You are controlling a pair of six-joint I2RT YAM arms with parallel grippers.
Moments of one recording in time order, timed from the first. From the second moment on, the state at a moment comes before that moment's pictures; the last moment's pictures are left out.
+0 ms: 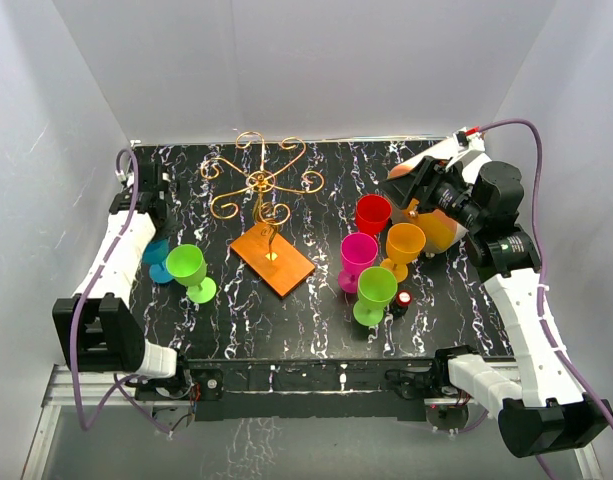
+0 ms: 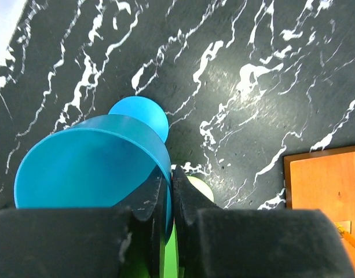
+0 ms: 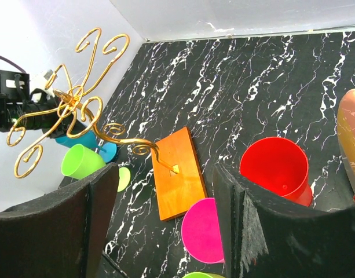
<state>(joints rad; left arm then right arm) 0.00 1.41 1.19 -0.86 -0.35 -0.47 0.12 0.97 1.13 -0.30 -0.50 0.48</state>
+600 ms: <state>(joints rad) 0.00 1.27 1.64 -0.90 -0.36 -0.40 0.12 0.99 1.10 -0.23 -0.59 0.59</state>
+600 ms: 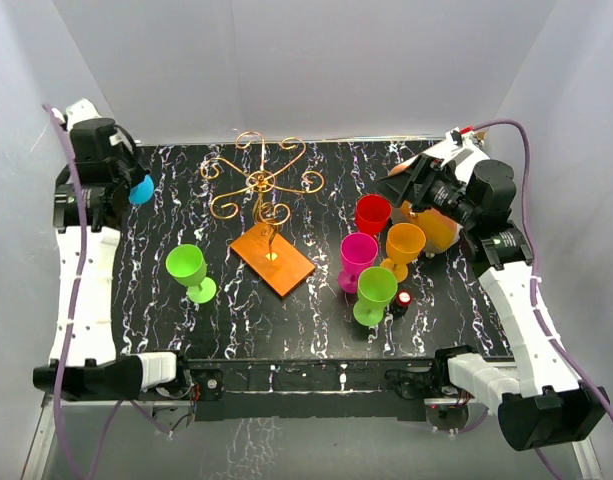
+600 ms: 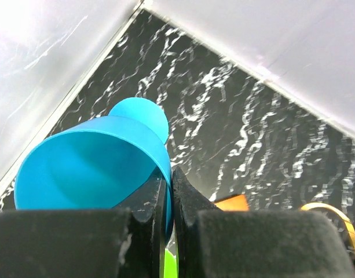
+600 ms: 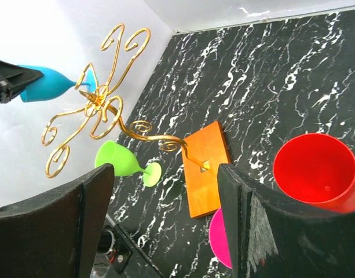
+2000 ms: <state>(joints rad) -0.02 1.06 1.32 0.14 0.55 -1.12 0.90 1.30 1.20 0.49 0.14 1.31</state>
